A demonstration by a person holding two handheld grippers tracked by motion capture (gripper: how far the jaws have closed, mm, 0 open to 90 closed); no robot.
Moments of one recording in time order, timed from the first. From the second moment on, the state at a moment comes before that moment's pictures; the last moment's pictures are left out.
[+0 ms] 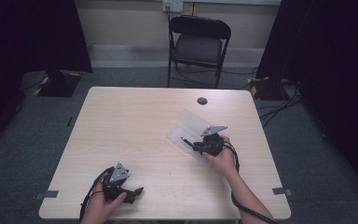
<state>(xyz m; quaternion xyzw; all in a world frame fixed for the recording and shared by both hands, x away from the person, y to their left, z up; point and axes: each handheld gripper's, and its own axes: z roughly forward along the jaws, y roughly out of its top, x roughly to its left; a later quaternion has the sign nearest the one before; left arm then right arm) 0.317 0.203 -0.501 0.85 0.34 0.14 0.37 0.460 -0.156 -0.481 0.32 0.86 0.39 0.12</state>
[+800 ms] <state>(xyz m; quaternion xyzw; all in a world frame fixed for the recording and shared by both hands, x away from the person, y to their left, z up) 0.317 0.203 -0.501 0.85 0.34 0.14 0.37 0.461 -0.153 -0.490 0.32 0.86 0.38 0.12</state>
